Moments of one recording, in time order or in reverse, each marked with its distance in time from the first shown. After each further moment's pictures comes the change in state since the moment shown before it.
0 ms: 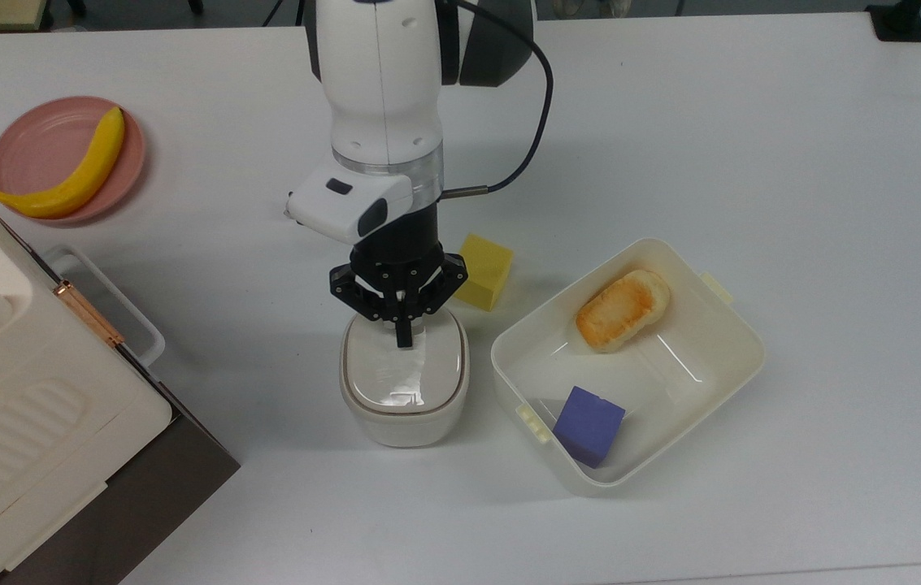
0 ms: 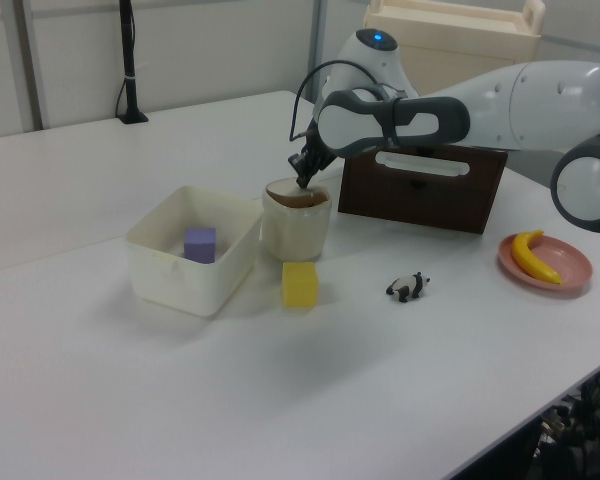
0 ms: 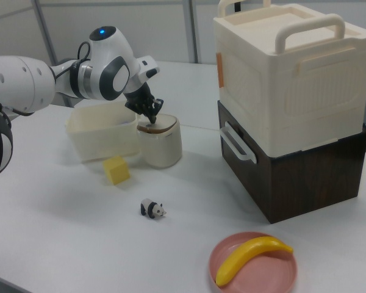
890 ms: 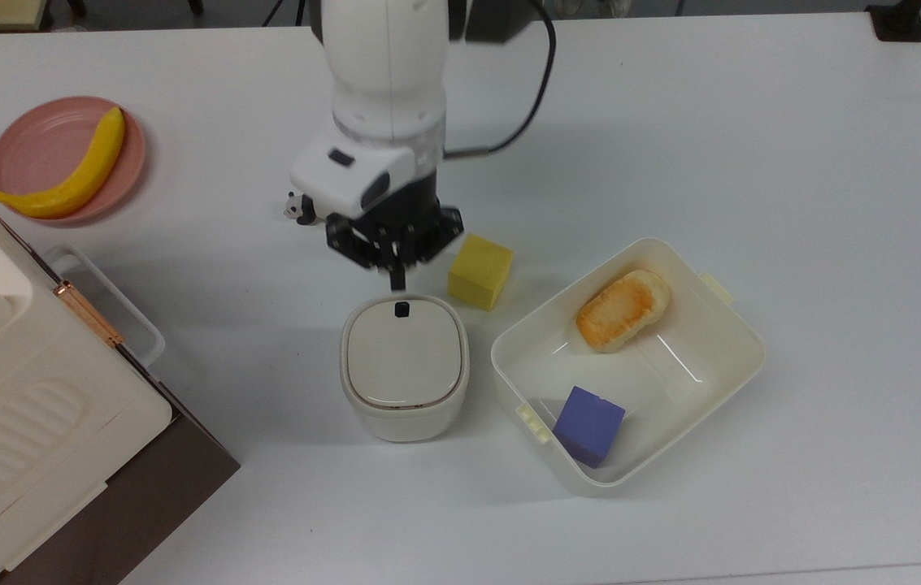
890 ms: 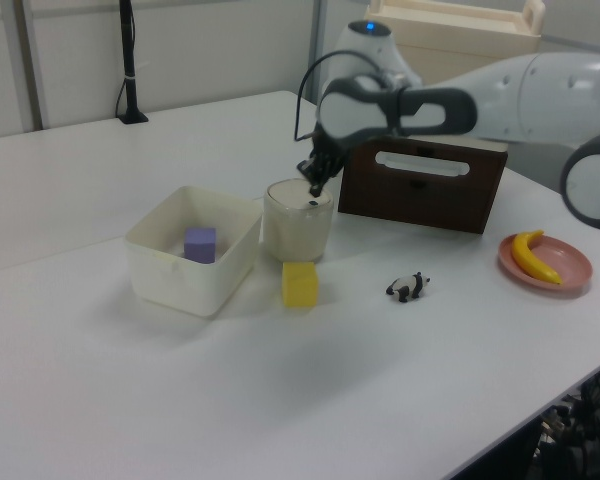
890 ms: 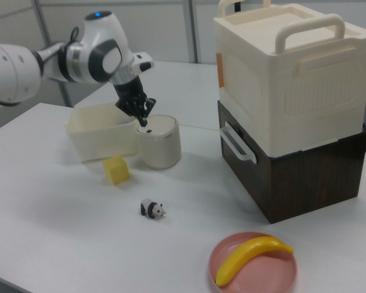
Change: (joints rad) arm 0.004 -0.070 -0.003 0.009 -0.016 -0.264 0.001
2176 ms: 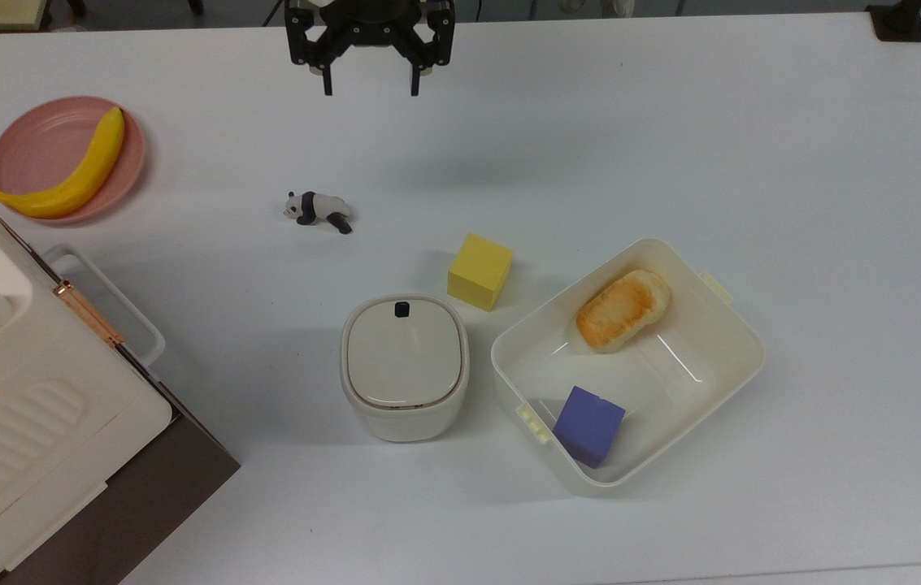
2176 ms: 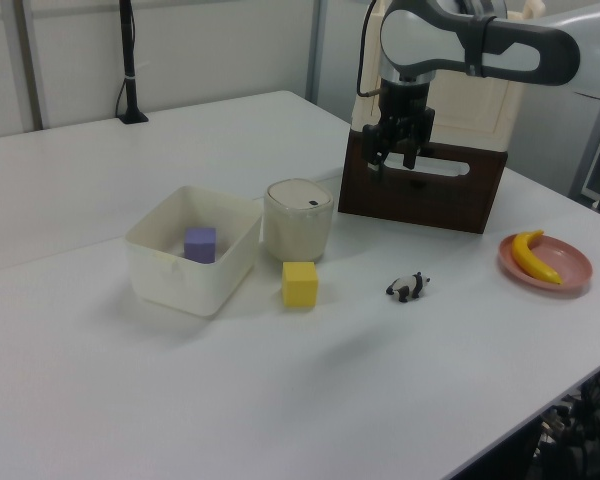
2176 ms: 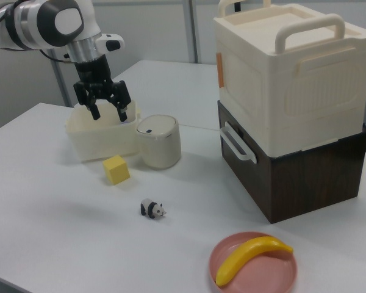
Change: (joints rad) arm -0.015 -0.340 -0.002 -0.151 0.000 -0.411 0.047
